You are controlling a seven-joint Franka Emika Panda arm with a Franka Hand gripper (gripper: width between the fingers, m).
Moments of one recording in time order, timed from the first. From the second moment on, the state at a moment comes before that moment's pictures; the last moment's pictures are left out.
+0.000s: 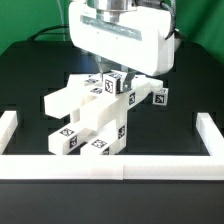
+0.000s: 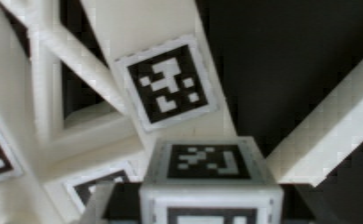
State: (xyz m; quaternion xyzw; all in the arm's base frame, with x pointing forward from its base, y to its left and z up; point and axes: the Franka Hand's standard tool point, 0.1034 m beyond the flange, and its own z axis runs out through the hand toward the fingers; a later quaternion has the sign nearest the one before) arm 0.620 -0.029 0.114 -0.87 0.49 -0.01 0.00
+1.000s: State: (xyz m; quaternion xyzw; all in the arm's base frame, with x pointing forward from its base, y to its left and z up) arm 0.620 -0.020 0.114 -0.87 0.50 0.01 0.00
